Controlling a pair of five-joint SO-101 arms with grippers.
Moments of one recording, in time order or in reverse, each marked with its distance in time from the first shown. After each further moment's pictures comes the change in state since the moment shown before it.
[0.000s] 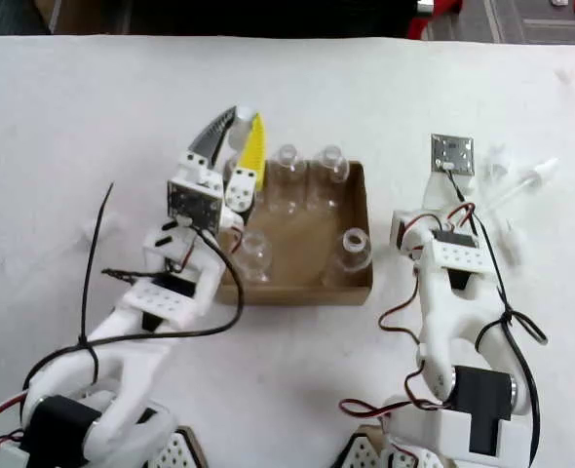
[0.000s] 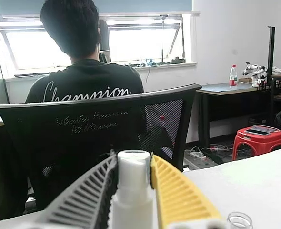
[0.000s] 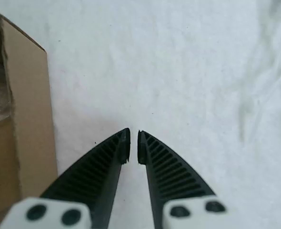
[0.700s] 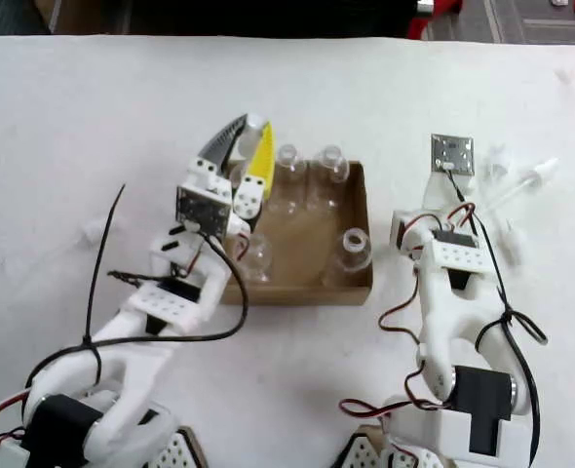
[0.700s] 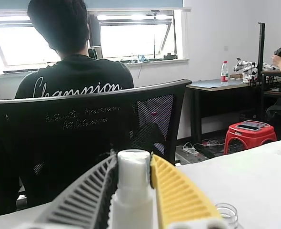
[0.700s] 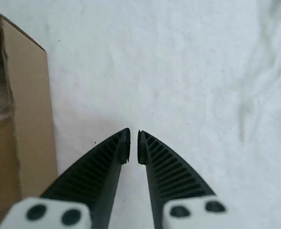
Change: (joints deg) left arm 1.7 0.2 1.2 -0.5 0.0; right arm 0.0 0.0 0.0 0.0 0.0
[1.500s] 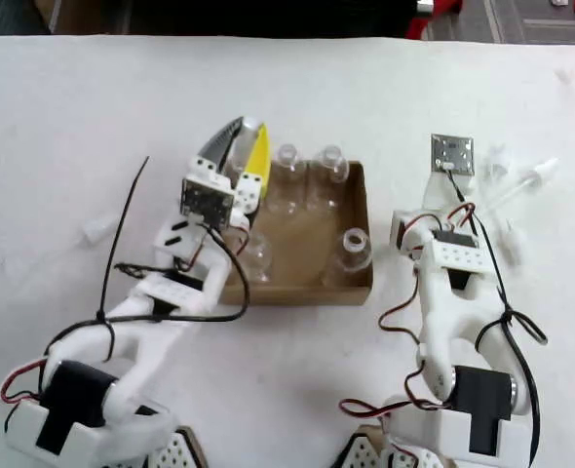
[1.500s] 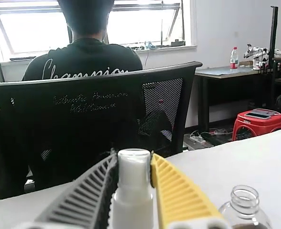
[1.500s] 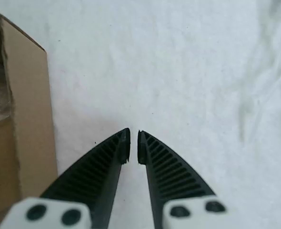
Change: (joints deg) left arm -1.9 10.5 -2.9 -5.2 0.0; right arm 0.0 0.0 0.0 0.0 0.0
